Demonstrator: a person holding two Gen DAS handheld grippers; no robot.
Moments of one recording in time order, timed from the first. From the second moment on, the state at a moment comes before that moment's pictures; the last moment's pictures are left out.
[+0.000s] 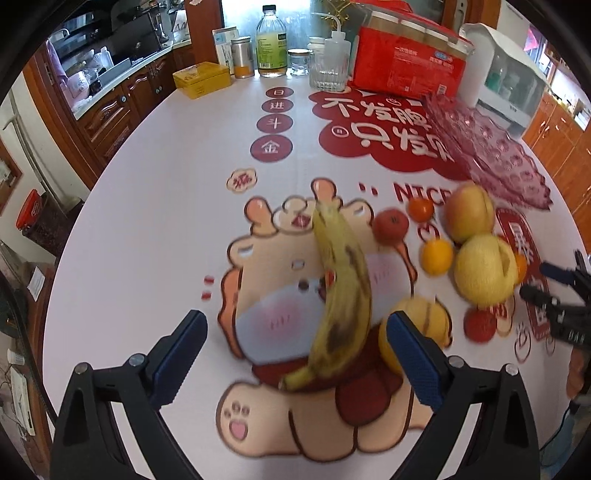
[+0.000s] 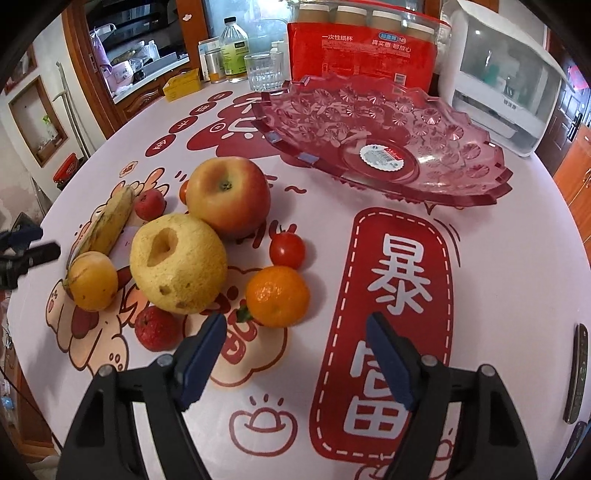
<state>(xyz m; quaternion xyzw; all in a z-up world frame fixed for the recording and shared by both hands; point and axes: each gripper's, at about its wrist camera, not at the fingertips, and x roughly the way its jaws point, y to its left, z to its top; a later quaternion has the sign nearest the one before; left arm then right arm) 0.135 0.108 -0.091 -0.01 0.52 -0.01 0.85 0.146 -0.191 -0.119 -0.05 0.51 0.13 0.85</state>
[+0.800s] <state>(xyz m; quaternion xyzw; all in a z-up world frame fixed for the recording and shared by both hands) 0.217 0.072 -0.142 -0.03 0.61 0.00 0.80 0.161 -0.177 -0.137 -0.07 0.51 0.11 0.85</state>
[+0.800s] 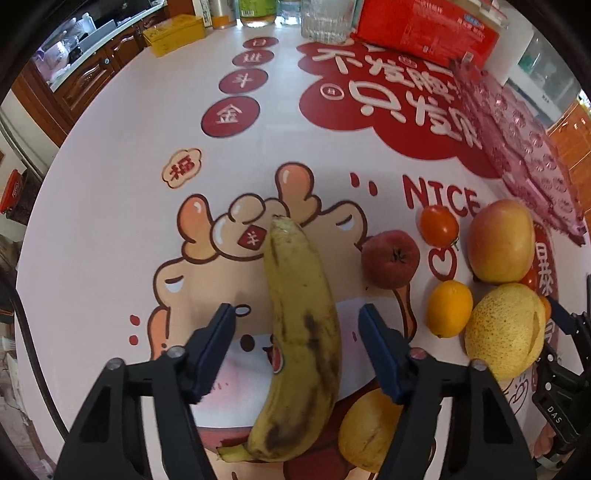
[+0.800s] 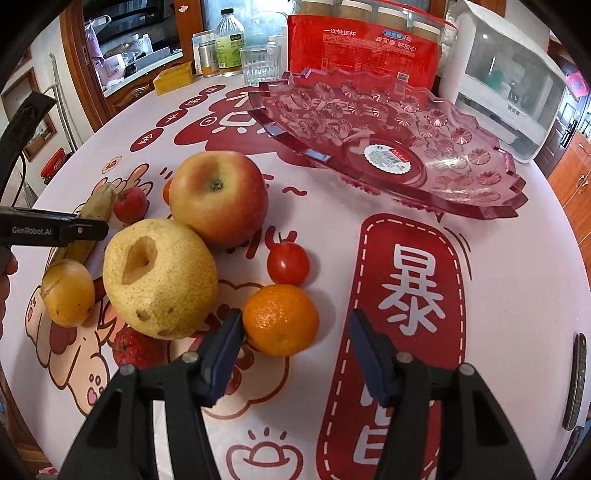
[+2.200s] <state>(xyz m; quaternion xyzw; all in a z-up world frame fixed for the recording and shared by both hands) 0.174 0.075 -0.049 -0.01 0.55 -0.05 0.83 0.122 -0.193 -0.079 -0.04 0.45 0.12 0.88</state>
